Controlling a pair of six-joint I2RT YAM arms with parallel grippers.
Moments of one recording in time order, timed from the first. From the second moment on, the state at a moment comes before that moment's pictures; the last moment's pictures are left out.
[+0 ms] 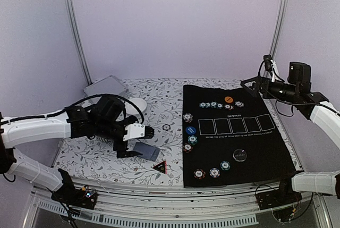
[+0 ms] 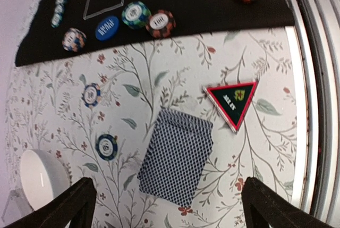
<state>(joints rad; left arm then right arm) -0.85 1.23 0.83 -0.46 0.16 0.73 0.16 1.04 0.94 -0.24 -0.56 0.25</state>
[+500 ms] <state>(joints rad) -0.85 1.58 0.98 -0.61 0.08 0.88 0.16 1.05 0.90 -0.24 -0.60 0.25</state>
